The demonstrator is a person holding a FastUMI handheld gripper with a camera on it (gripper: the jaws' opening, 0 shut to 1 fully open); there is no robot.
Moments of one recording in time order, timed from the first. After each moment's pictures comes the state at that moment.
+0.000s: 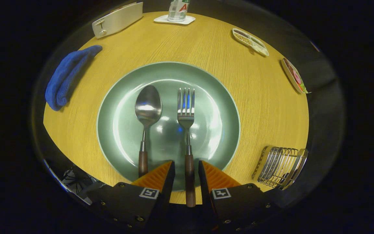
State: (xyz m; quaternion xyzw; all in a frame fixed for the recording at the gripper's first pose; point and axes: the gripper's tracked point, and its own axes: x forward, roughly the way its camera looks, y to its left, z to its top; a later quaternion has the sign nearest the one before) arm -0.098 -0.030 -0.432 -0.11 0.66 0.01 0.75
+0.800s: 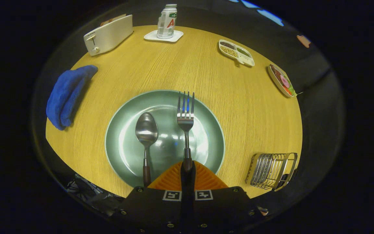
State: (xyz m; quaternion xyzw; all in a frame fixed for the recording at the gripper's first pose) arm -0.063 -0.033 -0.389 -0.09 0.59 -0.04 0.80
